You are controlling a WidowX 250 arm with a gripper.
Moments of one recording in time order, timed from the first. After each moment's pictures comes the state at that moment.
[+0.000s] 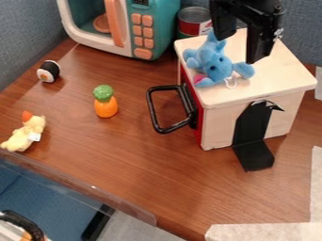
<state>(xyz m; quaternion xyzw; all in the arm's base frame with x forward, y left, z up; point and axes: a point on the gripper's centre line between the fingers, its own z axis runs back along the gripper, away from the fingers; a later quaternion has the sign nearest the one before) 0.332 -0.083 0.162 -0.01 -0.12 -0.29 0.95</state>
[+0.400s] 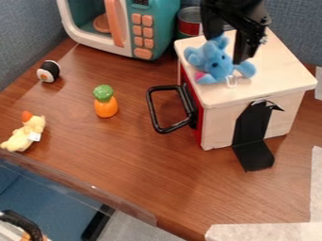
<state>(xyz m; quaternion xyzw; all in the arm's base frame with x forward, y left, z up) 0.347 -0.062 0.150 0.04 -0.13 -0.27 0.95</state>
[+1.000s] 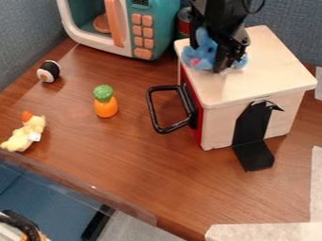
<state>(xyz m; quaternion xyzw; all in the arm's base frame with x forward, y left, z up) 0.354 -0.042 0.110 0.06 -0.08 -0.24 0.96</state>
